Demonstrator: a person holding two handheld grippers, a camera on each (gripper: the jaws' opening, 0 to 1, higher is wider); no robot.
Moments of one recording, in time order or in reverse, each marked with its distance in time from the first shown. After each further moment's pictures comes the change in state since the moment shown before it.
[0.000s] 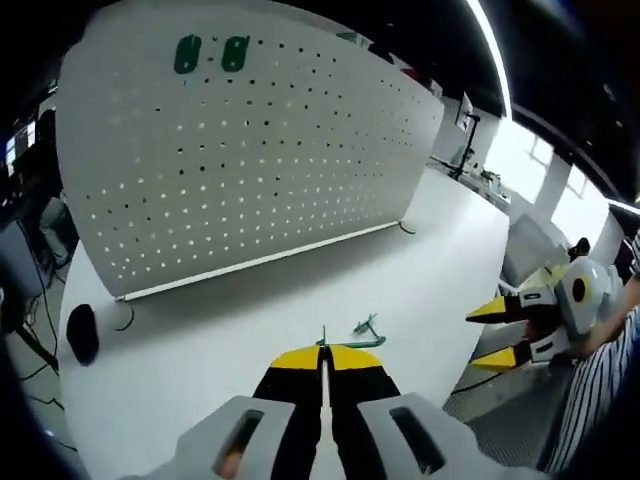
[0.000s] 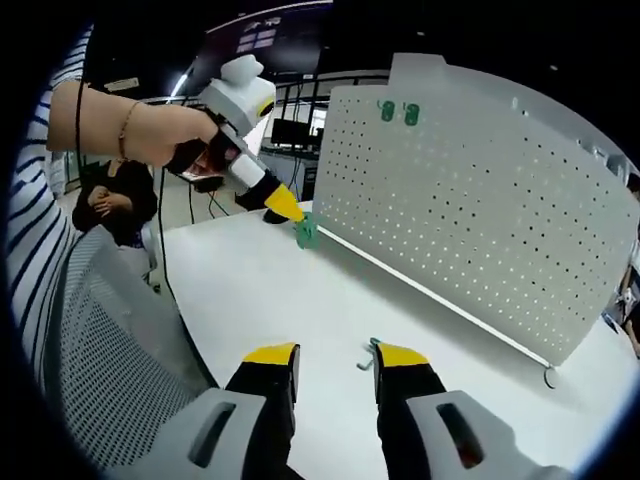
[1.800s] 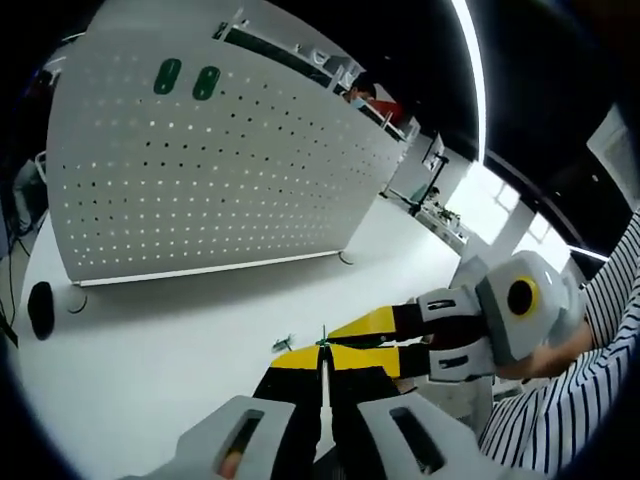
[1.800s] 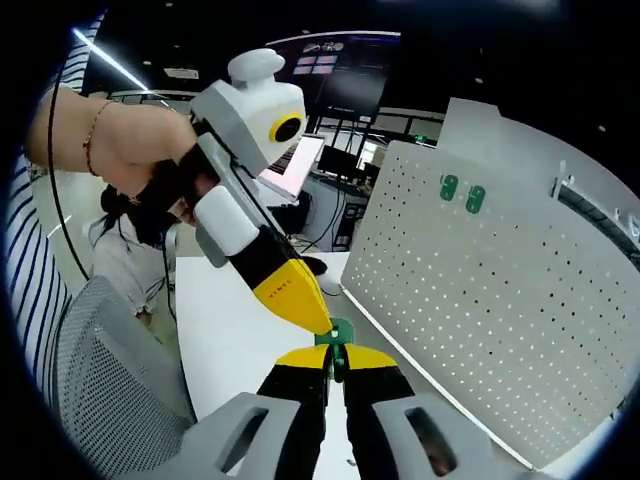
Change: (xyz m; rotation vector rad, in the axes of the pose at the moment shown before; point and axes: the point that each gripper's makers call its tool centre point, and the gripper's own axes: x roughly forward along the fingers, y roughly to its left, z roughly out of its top) left arm -0.033 -0.067 0.029 -0.125 -0.088 -0.213; right arm 0.041 0.022 0.104 -0.209 -0.141 0.128
